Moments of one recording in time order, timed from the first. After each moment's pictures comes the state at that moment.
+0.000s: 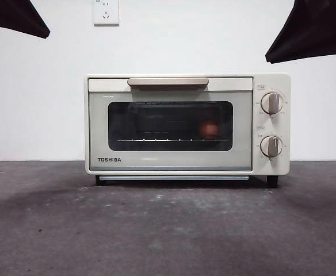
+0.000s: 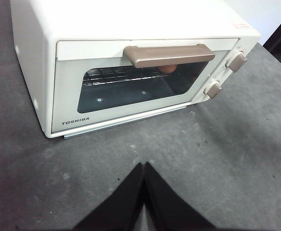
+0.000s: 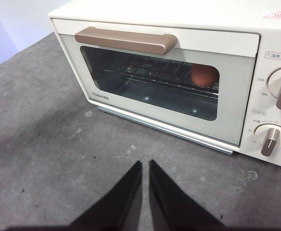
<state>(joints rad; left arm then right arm) -0.32 0.87 0.80 -0.36 0.34 -0.18 0.58 0.78 0.53 -0.05 -0.05 0.21</state>
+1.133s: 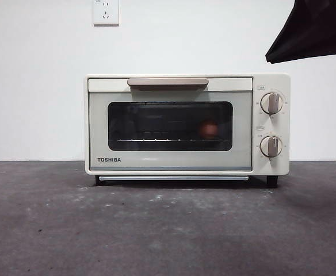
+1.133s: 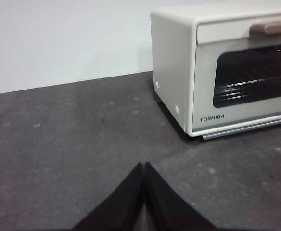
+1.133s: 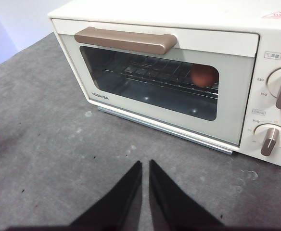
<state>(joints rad) -0.02 0.15 0.09 -0.03 0.20 0.11 0.58 0.78 0.53 -0.05 -0.05 0.21</state>
